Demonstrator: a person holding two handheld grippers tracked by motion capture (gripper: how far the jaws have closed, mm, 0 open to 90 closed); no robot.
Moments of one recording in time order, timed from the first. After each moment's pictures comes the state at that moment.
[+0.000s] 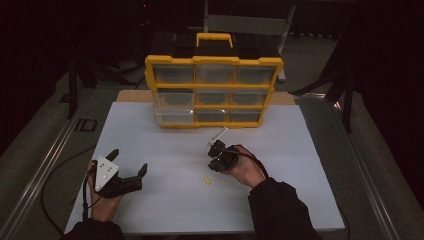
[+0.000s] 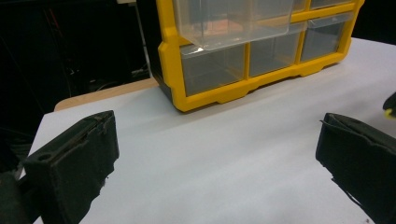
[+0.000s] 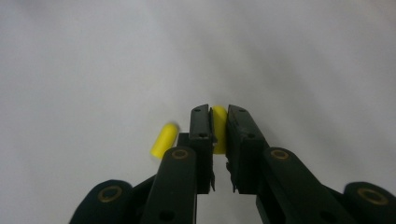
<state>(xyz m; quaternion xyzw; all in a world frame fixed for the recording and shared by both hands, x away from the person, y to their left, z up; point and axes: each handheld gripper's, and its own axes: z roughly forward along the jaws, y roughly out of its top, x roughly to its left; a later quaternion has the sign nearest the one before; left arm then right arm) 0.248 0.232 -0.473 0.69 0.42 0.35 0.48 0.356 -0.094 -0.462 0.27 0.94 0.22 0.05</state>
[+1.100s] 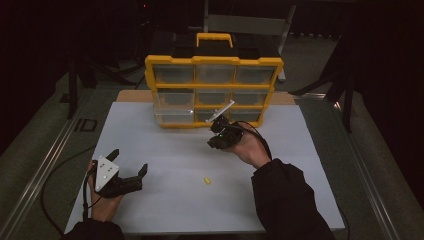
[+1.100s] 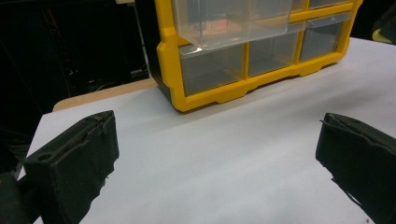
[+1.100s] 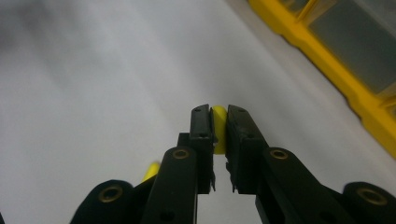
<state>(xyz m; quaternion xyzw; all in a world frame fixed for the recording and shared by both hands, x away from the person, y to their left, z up) 0.248 0.232 -0.474 0.69 0.41 0.35 0.48 0.384 -0.097 -0.392 0.28 0.92 0.26 0.06</state>
